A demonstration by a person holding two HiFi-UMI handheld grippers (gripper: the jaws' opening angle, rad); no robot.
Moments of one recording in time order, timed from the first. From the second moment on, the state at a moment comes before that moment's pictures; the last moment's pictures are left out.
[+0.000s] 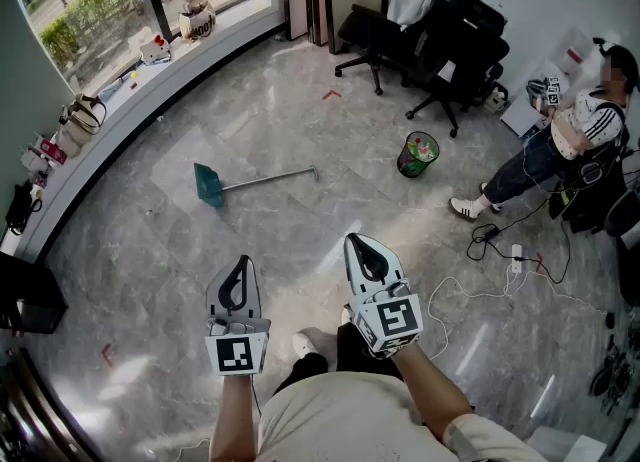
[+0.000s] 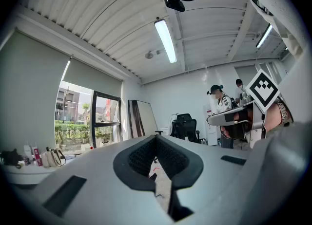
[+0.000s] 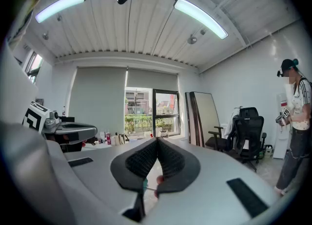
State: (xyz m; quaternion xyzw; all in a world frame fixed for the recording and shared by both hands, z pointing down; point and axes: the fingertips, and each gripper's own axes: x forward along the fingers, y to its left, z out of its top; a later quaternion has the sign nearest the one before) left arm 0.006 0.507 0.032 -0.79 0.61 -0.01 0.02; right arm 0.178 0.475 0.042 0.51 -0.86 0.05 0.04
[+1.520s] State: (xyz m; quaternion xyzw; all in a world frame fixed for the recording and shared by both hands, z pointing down) left arm 0.111 0.065 0.103 -0.82 0.55 -0.14 0.10; right arm 0.257 0.026 0.109 0.48 -0.87 0.09 0.08
